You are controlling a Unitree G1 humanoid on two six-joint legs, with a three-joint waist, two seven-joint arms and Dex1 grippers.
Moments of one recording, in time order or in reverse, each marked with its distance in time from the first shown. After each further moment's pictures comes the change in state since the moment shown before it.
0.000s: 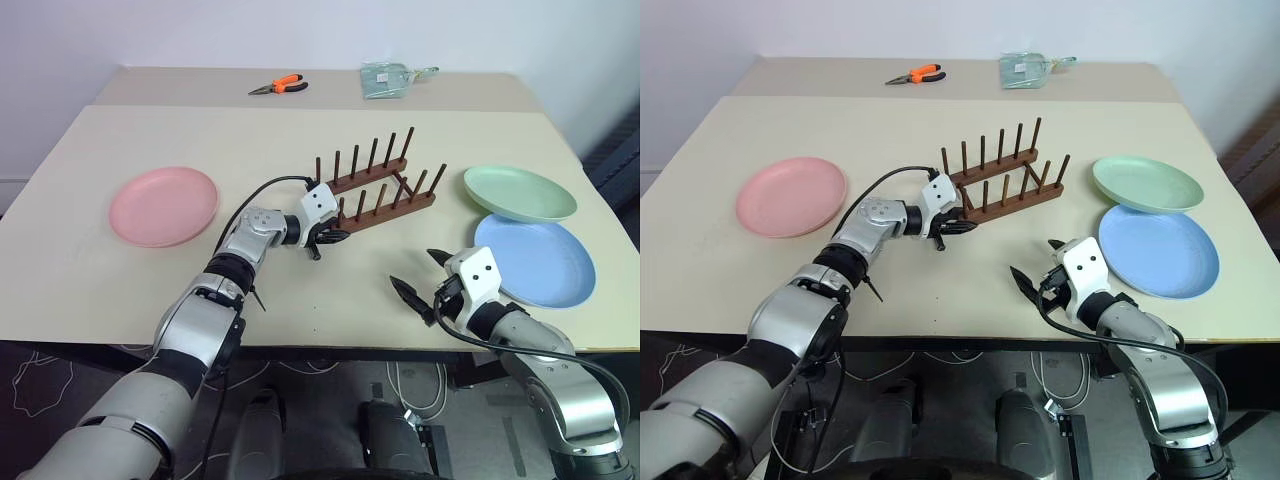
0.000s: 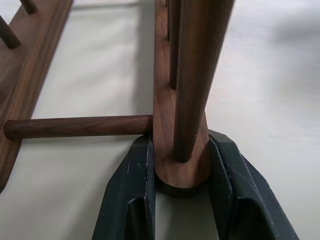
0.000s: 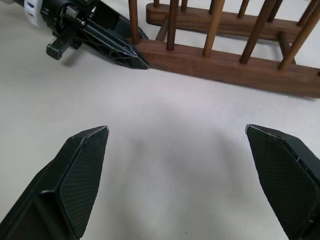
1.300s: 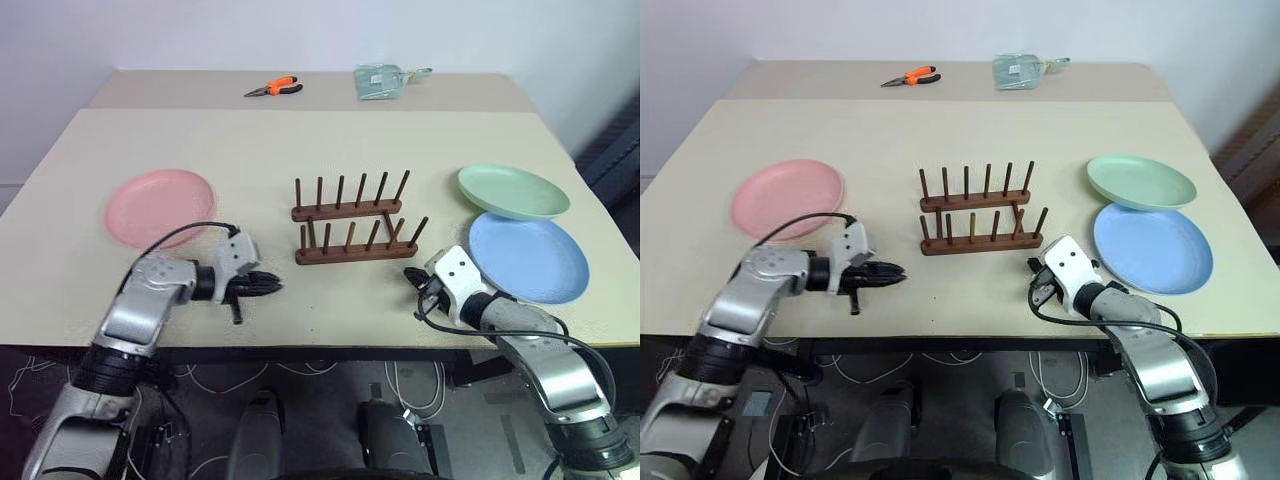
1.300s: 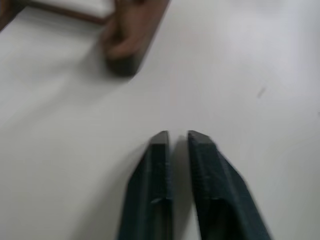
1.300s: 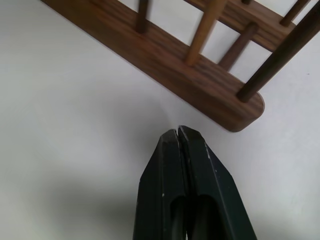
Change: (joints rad) left arm 0.666 0.361 0.032 -1.200 -0.167 0.639 -0.101; right arm -0.161 -0.062 0.136 0.234 -0.176 -0.004 0.027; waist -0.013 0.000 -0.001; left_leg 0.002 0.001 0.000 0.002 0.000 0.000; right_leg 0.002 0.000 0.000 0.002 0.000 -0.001
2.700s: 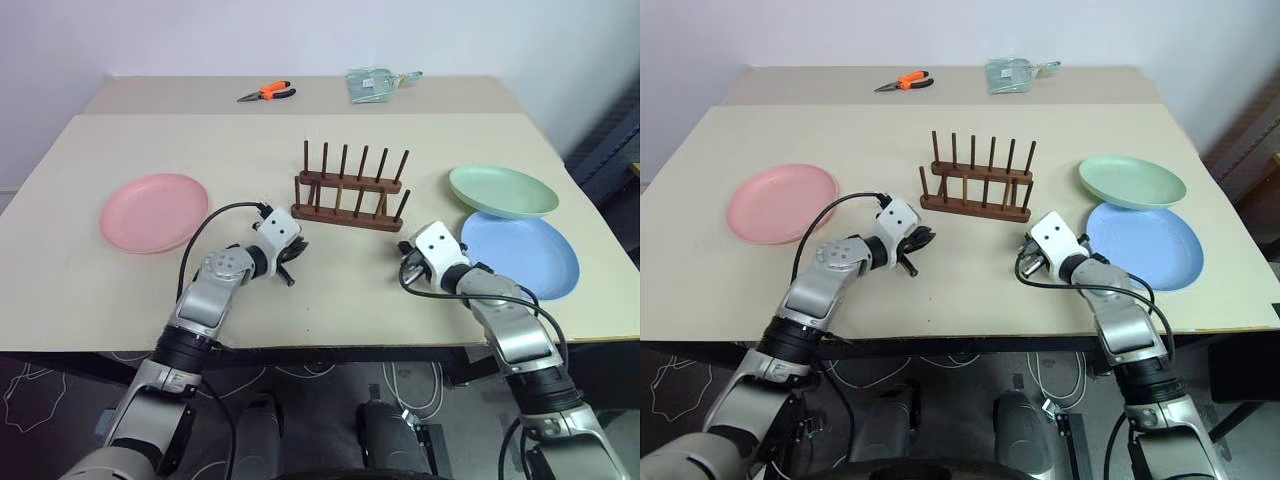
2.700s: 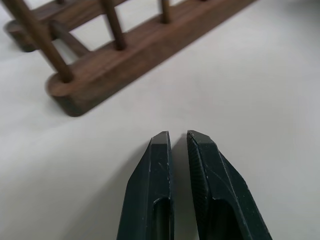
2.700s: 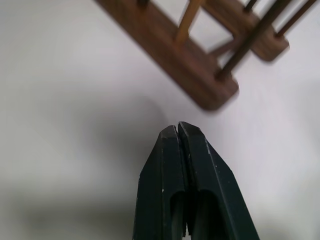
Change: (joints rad) left arm -0.145 -0.178 -0.028 0.227 0.105 -0.080 0.377; right arm -0.258 0.129 0.029 0.324 -0.132 -0.149 -0.011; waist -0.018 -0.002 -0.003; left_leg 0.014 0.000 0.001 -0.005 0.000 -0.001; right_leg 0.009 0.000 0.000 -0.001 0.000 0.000
